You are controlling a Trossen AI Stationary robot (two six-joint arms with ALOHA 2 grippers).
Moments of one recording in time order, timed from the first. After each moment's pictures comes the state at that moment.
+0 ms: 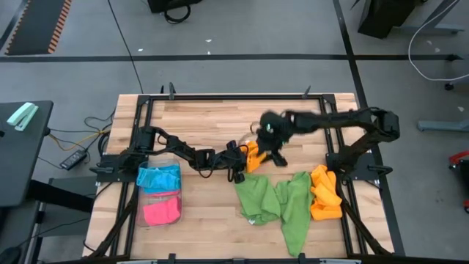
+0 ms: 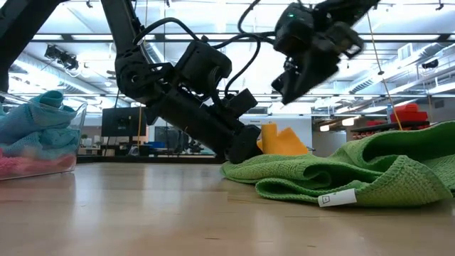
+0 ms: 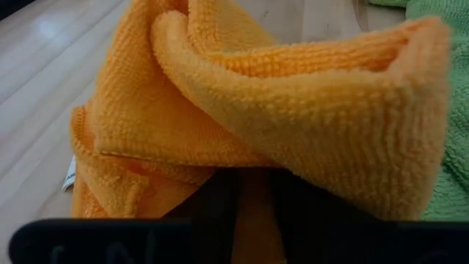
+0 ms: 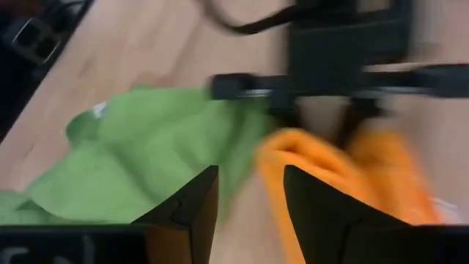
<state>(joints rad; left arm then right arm) -0.02 2.15 0.94 0.66 -0.27 -0.06 -0.24 1.49 0.99 -0.50 -0.53 -0.38</state>
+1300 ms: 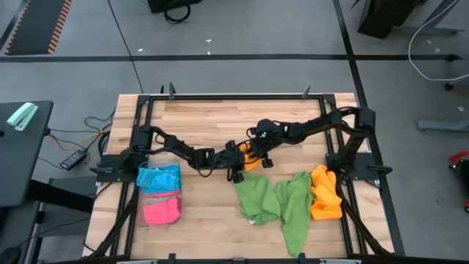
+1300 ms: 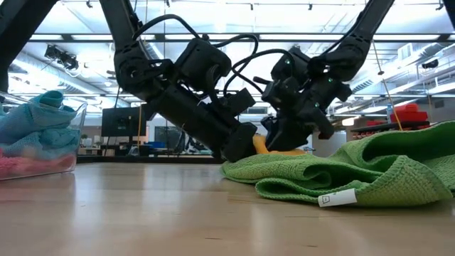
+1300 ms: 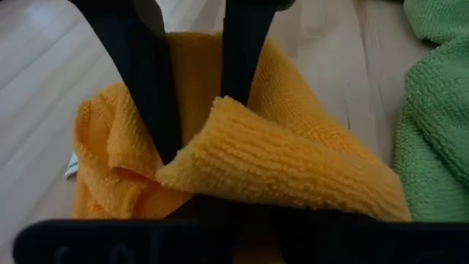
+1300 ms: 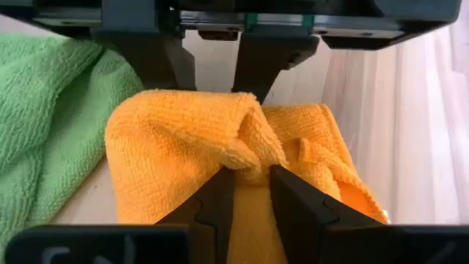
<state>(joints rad) -0.03 2.12 0.94 0.60 -0.25 -0.07 -0.28 1.75 0.76 0.17 -0.33 -0.45</state>
